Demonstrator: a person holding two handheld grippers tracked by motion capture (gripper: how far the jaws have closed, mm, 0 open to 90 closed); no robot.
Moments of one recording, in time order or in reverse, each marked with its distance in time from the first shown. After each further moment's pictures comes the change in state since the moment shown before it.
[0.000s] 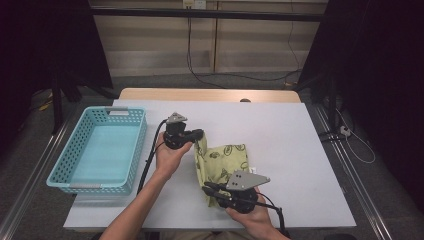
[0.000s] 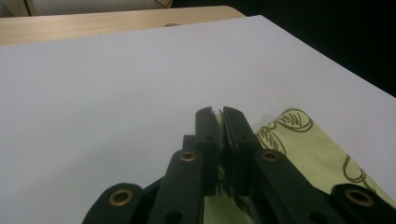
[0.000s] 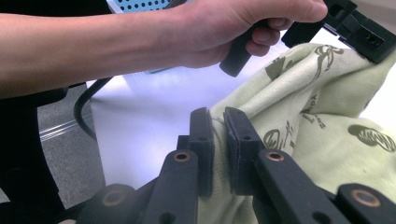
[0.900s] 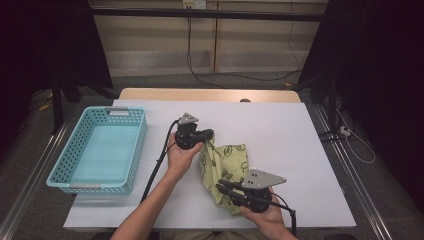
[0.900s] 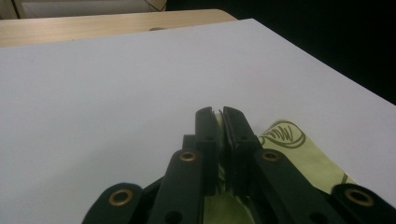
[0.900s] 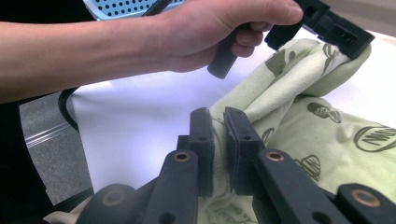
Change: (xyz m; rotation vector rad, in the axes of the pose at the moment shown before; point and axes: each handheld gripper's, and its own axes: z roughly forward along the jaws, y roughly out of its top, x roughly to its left) left arm -0.017 0.002 0.025 -0.027 -0.019 -0.015; right arm -0.014 -0.009 -0.026 -0.003 -0.060 0.043
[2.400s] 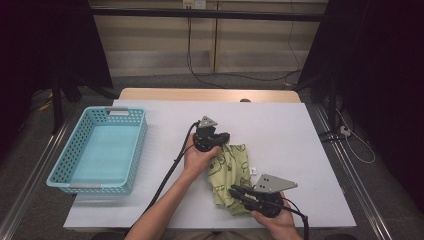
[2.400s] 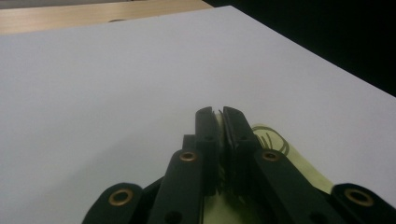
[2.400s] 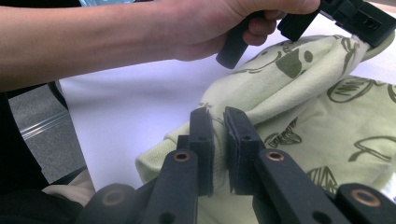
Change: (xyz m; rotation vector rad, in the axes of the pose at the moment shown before) left arm -0.028 -0.005 0.047 0.015 -0.054 0.037; right arm -0.012 -0.026 -0.020 0.061 -0.041 0.034
